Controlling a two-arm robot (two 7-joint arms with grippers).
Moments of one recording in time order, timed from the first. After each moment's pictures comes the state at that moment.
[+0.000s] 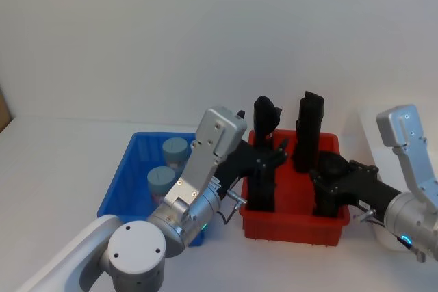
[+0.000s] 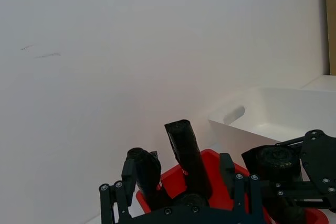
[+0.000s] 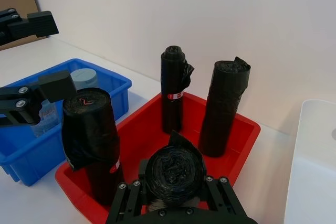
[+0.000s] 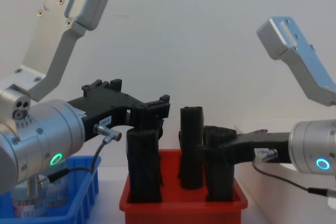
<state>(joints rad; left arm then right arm) -0.24 0.38 0.45 -1.63 -0.20 0.01 -0.01 0.34 0.18 -0.36 -1.44 0.13 0.36 0.37</state>
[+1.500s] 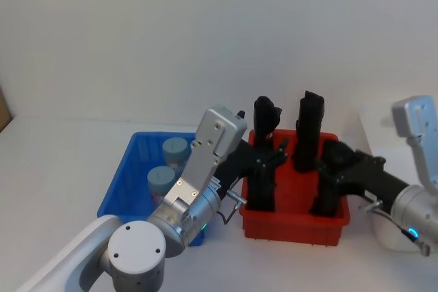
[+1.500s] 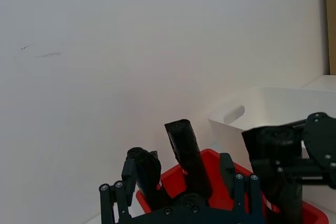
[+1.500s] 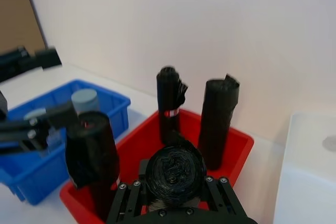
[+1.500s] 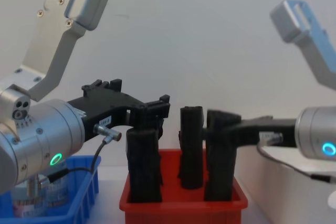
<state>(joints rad) -0.24 0.38 0.45 -1.63 -0.20 0.01 -0.01 0.33 0.19 -0.34 -1.48 0.19 0.34 0.35</state>
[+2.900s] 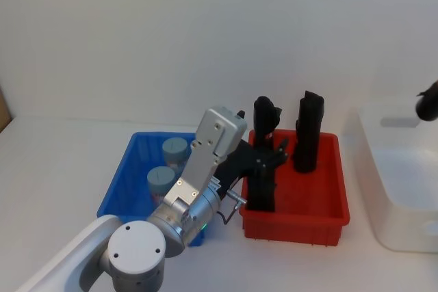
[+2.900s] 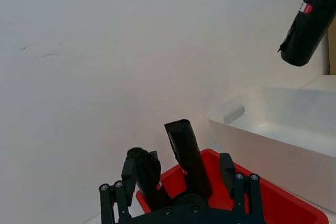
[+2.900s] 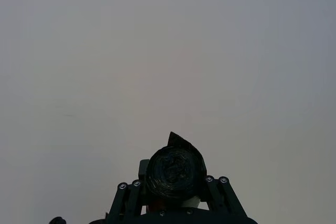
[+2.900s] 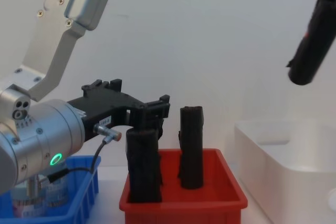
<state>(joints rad) -0.24 0.38 0.45 -1.63 -0.20 0.01 -0.01 0.23 0.31 -0.18 -1.78 0.35 0.08 -0.01</state>
